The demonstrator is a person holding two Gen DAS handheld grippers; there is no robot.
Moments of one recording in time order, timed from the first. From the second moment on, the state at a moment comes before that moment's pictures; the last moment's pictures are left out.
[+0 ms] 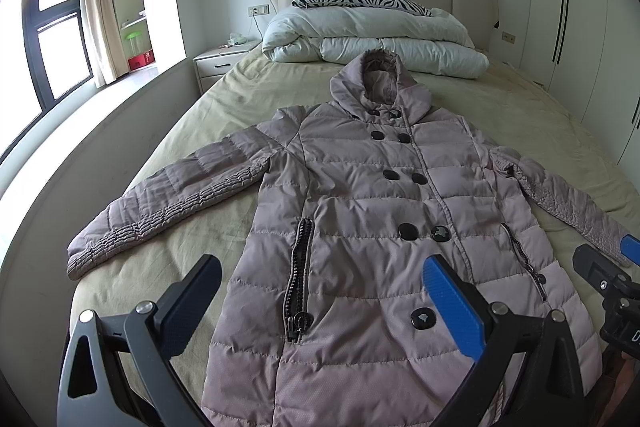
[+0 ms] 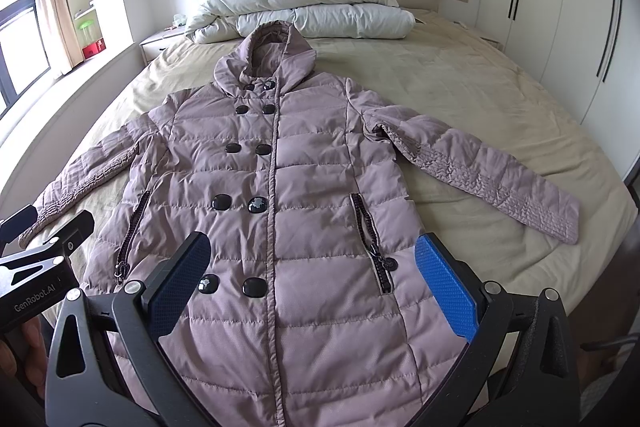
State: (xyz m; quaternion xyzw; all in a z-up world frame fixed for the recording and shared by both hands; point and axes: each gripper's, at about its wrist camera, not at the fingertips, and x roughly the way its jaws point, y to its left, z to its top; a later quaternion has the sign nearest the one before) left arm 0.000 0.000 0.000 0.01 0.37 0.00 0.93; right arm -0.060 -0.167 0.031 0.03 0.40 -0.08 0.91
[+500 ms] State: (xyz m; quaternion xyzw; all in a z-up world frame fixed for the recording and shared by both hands) left arm 0.000 0.000 0.000 0.01 0.37 0.00 0.93; right arm -0.060 -0.167 0.030 0.03 0.40 -0.08 0.91
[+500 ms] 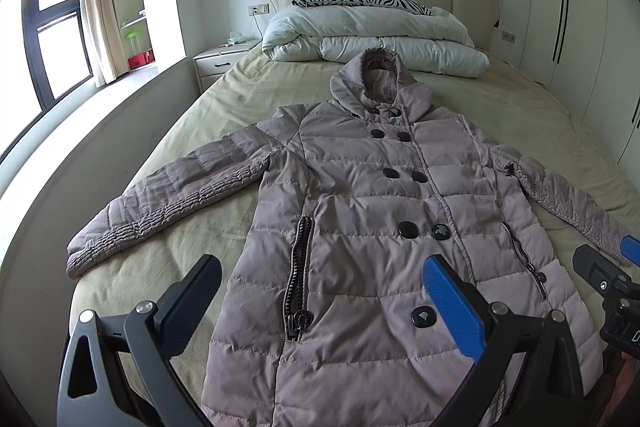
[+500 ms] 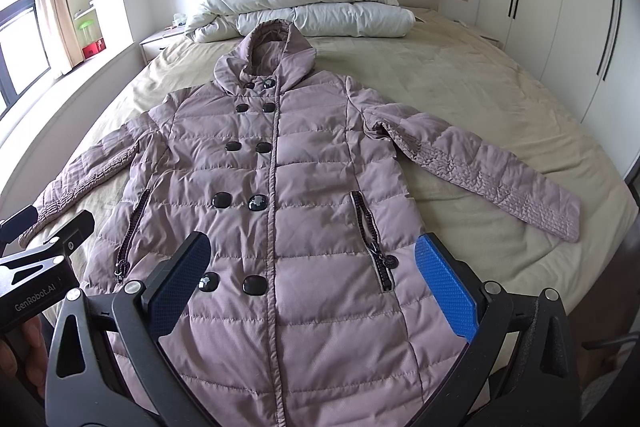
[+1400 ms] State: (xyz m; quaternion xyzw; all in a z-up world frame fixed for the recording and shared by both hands) left arm 0.021 0.001 -0.055 -0.07 0.44 -0.09 0.89; right arm -0.063 -0.267 0.000 0.20 0.37 -0.07 0.91
